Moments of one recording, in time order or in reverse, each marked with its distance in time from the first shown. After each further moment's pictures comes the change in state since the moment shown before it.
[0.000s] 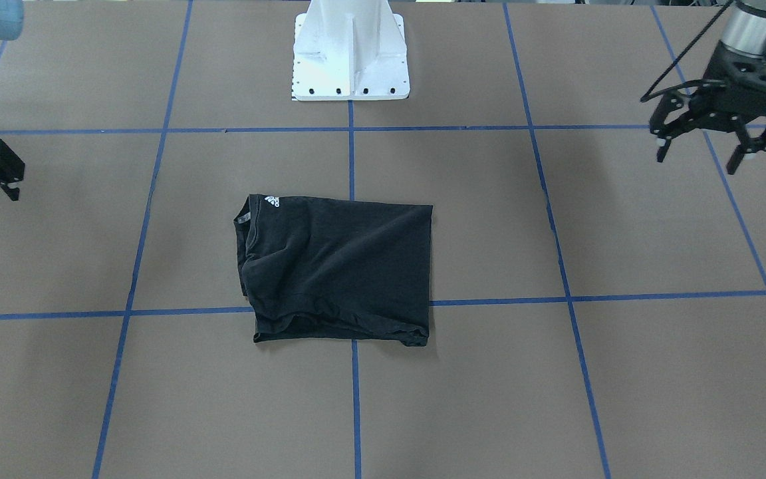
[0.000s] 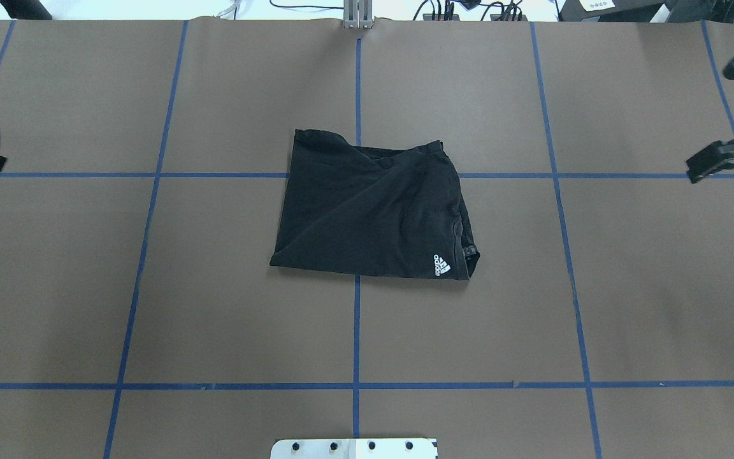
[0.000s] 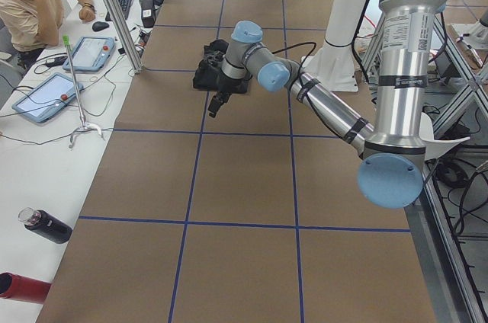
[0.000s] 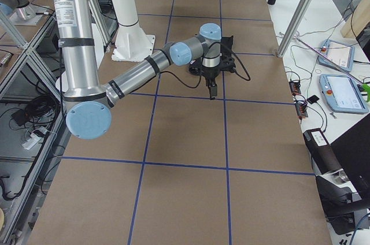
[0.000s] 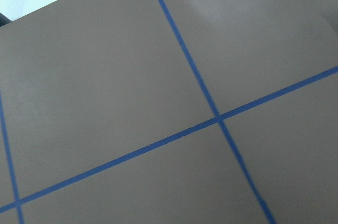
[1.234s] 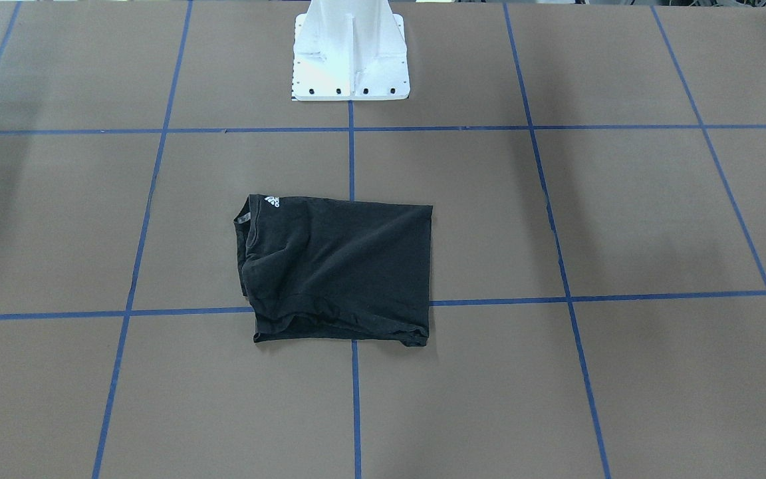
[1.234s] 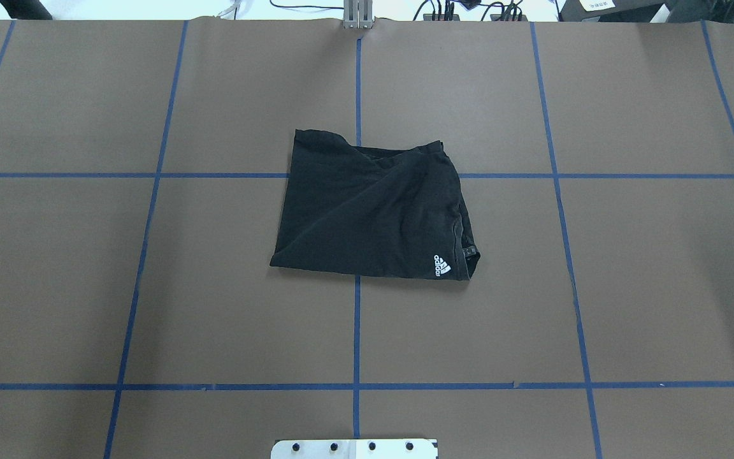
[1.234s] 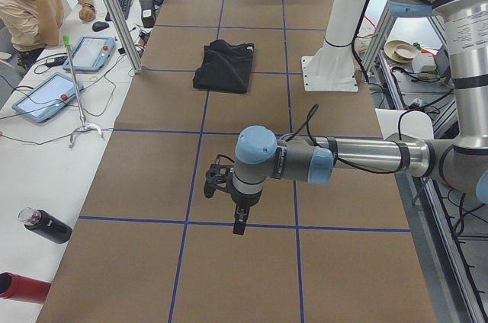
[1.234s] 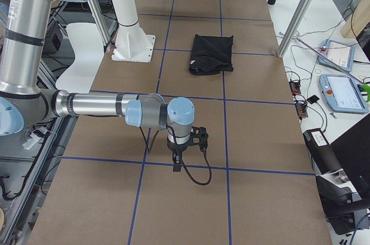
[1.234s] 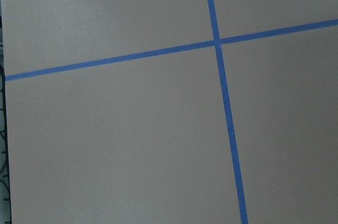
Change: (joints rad) left arm -0.492 0.296 0.290 -0.015 -0.339 0.368; right arm 0.377 -0.308 -0.193 0.066 0.135 -0.433
